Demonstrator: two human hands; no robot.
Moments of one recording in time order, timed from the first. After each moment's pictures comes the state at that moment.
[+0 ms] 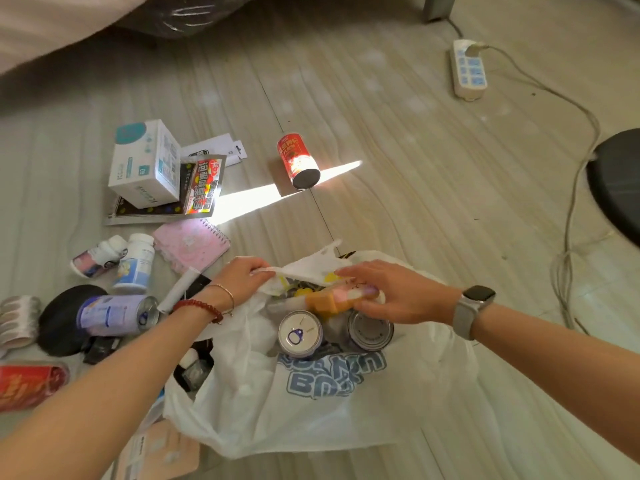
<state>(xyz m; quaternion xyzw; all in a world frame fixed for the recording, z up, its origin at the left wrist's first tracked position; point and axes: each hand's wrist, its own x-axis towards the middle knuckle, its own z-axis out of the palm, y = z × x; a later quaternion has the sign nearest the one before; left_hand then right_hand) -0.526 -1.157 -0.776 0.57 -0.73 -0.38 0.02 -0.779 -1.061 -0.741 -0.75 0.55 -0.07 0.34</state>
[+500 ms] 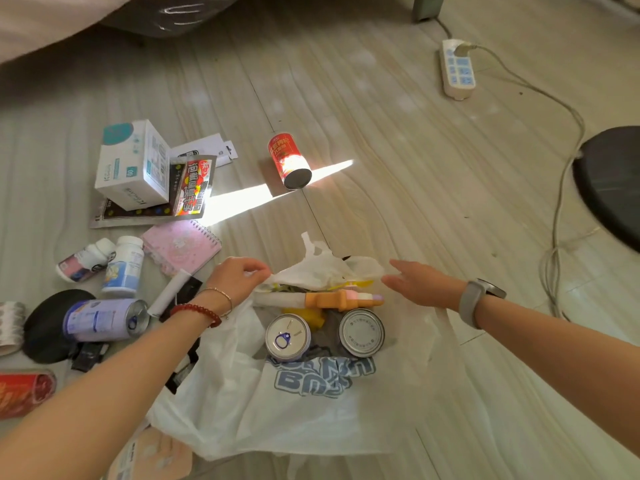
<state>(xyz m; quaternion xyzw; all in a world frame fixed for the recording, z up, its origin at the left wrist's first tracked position) -0.534 -1.152 -0.775 0.61 -0.70 -0.38 0.07 -0.816 -1.064 -0.769 -0.57 0.73 0.06 0.37</state>
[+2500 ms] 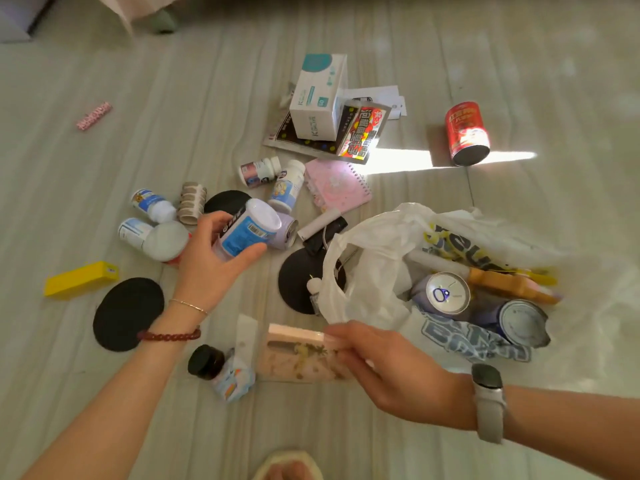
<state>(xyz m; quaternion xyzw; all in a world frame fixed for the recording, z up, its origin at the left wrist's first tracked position) -0.327 -1.053 -0.724 0.70 -0.54 -0.27 0.38 -0.576 -0.993 -0.727 -0.81 0.33 -0.17 0.45</state>
